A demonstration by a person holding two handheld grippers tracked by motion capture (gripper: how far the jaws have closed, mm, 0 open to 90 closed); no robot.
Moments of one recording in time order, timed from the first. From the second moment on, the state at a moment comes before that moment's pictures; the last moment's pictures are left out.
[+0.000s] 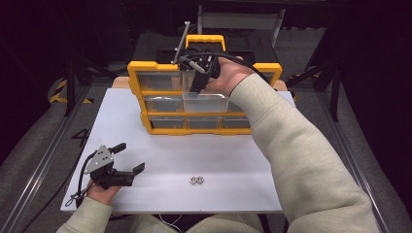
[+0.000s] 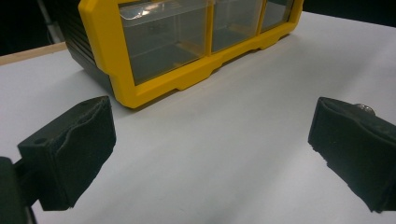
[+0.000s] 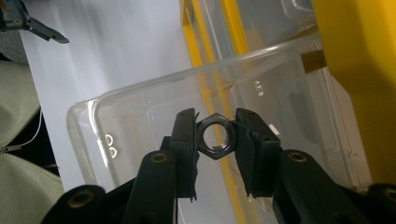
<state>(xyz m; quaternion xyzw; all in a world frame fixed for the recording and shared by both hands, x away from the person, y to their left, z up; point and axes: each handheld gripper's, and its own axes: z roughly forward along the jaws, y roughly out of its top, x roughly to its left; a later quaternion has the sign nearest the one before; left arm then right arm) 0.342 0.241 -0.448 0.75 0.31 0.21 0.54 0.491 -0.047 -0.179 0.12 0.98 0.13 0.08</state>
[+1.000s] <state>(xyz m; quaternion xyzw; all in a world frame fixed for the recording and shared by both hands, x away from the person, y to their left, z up) 0.344 0.242 -0.449 0.75 0.32 0.21 0.53 0.415 -0.088 -0.131 0.10 0.97 0.21 0.12</state>
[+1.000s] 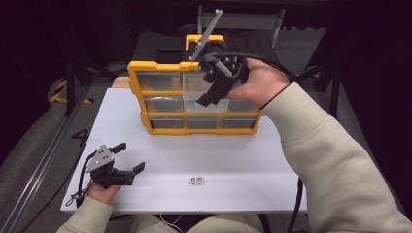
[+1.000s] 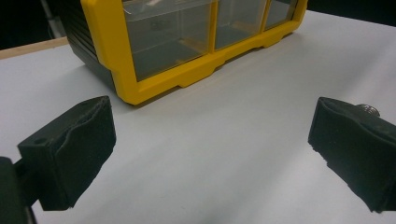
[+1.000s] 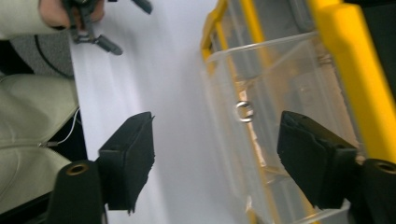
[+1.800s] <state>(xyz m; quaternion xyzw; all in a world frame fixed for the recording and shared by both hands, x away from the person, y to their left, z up) 0.344 0.241 -0.449 0.75 0.32 0.21 0.53 0.376 -0.089 -0.242 0.08 0.97 0.20 0.11</state>
